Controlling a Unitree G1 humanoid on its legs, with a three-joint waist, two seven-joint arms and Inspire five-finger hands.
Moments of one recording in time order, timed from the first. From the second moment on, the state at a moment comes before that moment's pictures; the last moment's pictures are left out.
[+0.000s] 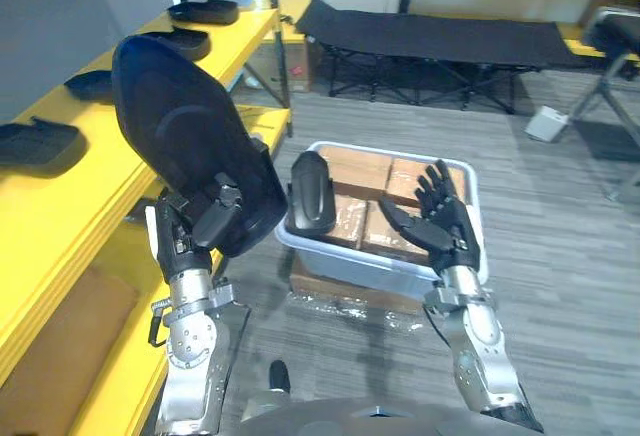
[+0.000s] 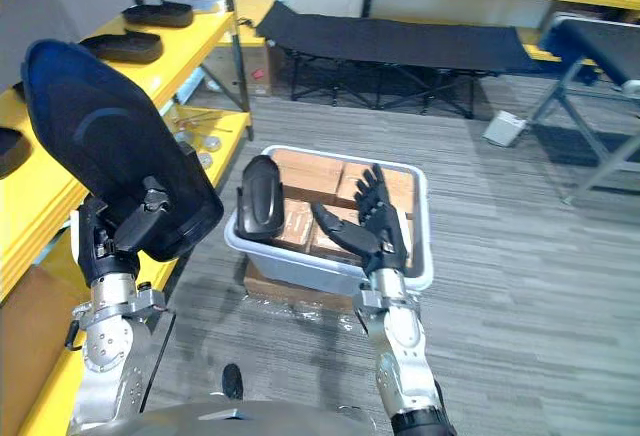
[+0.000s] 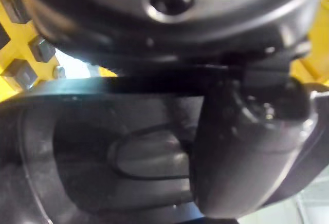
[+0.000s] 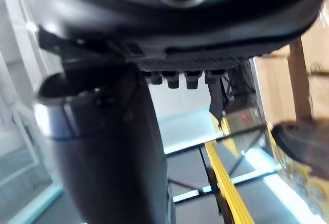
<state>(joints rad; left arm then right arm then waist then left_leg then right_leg) 0.34 0.06 0.02 -0.29 -0.16 -0.28 0.22 0.10 -0.16 0.18 0.07 0.40 -0.30 -0.01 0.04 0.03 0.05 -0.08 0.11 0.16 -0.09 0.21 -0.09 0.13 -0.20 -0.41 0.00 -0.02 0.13</state>
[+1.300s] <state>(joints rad) 0.34 0.19 0.14 -0.28 -0.35 -0.29 -0.17 0.07 -0.15 0.18 0.07 0.19 -0.20 -0.02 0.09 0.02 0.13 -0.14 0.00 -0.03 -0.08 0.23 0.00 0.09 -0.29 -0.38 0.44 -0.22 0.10</state>
